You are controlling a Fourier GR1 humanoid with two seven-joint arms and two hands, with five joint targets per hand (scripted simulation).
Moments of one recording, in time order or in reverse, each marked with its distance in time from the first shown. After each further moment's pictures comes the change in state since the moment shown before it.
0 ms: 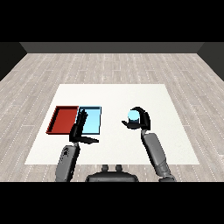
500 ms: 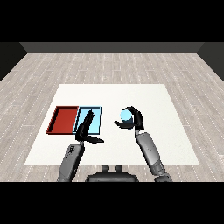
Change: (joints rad) left arm -0.047 -0.006 -0.083 0.076 0.034 0.037 0.021; right arm -0.033 0.068 0.064 -0.016 0.112 -0.059 0.048
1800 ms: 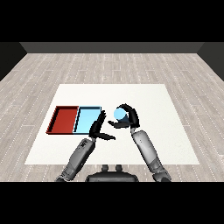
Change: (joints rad) left arm -0.176 -0.002 -0.204 0.254 0.166 0.207 -0.007; right arm -0.069 0.015 0.066 -0.033 0.025 0.009 0.049
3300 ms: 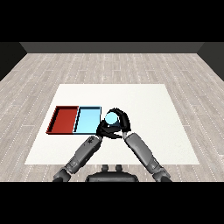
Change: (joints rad) left arm -0.145 0.000 -0.154 0.178 0.189 0.101 -0.127; right arm -0.021 0.000 0.197 0.047 -0.200 -0.156 -0.084
